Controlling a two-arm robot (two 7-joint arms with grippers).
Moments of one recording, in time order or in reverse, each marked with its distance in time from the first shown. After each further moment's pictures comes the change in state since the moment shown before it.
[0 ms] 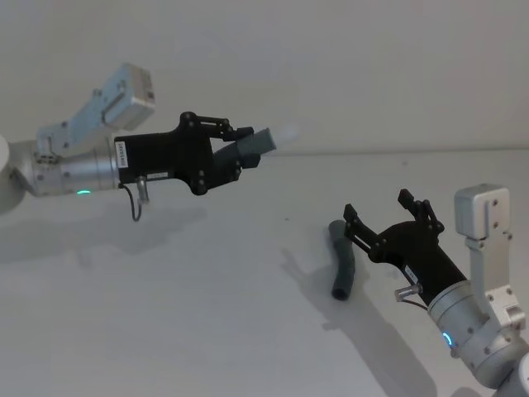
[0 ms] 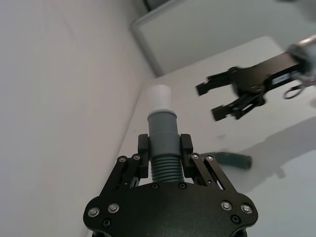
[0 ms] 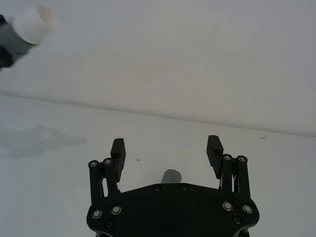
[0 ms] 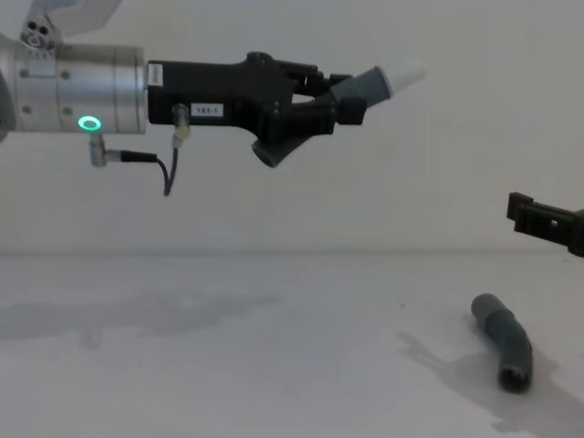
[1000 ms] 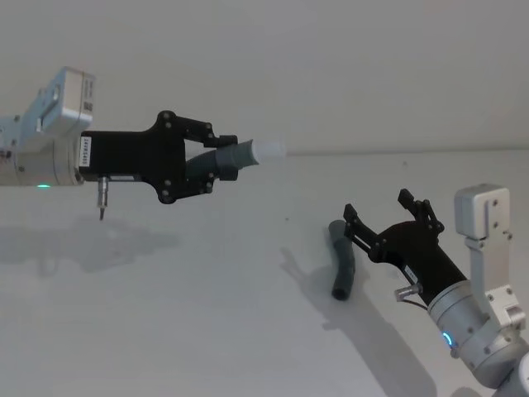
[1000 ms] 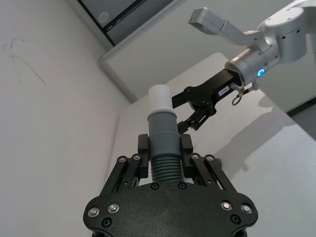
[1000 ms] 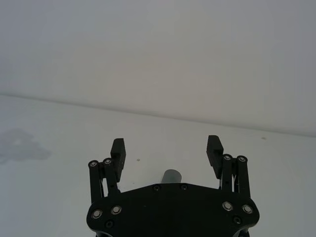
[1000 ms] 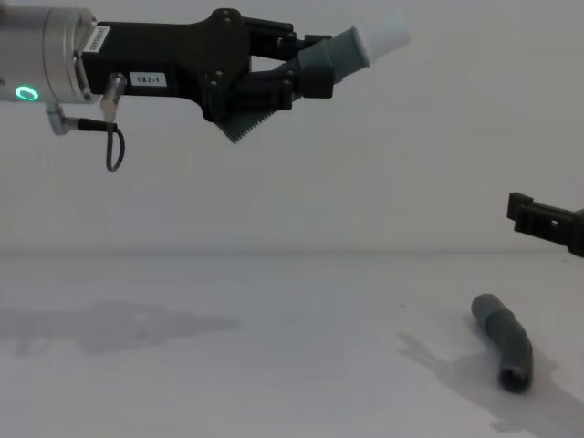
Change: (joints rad) left arm -0.035 0.059 0.000 0.003 -0.132 -0.137 -0.244; right arm 0.000 0.000 0.000 0.000 0.000 0.000 0.000
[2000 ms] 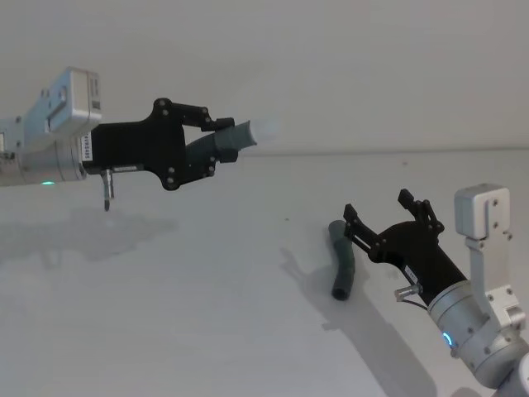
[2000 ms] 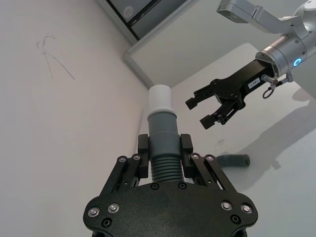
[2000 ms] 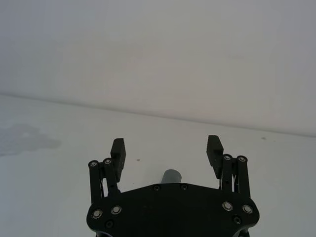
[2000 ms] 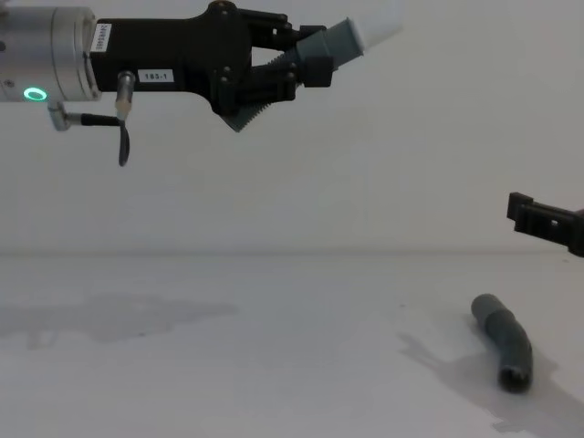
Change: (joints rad) left arm 0.019 0.004 -0.008 -0.020 0.059 -0.043 0.132; right arm 0.000 0.000 0.000 0.000 0.000 0.000 0.000
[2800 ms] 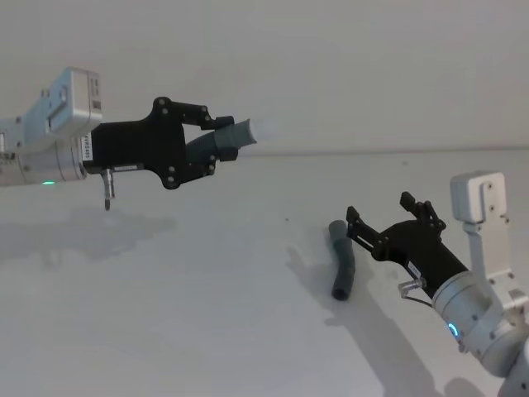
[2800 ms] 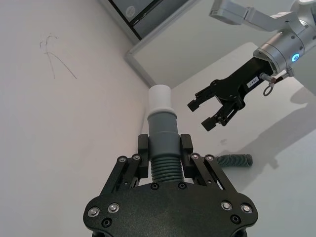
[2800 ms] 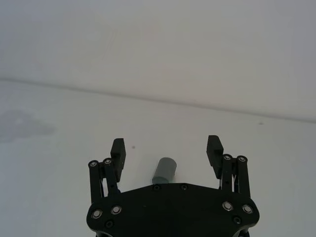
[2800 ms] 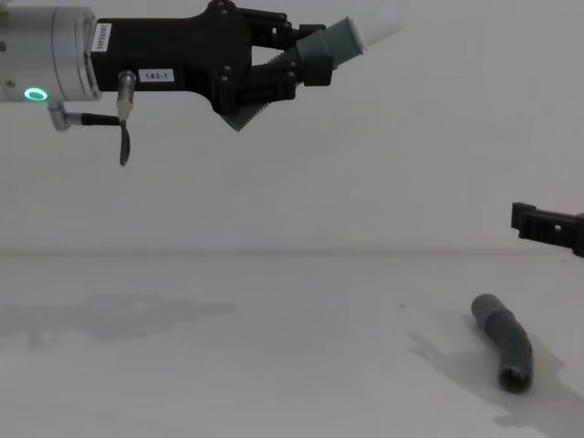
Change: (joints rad) left arm 0.002 0.000 -0.001 -0.001 0.005 -0.004 0.012; right arm 0.017 0.010 0.013 -0.032 0.010 0.133 -0.002
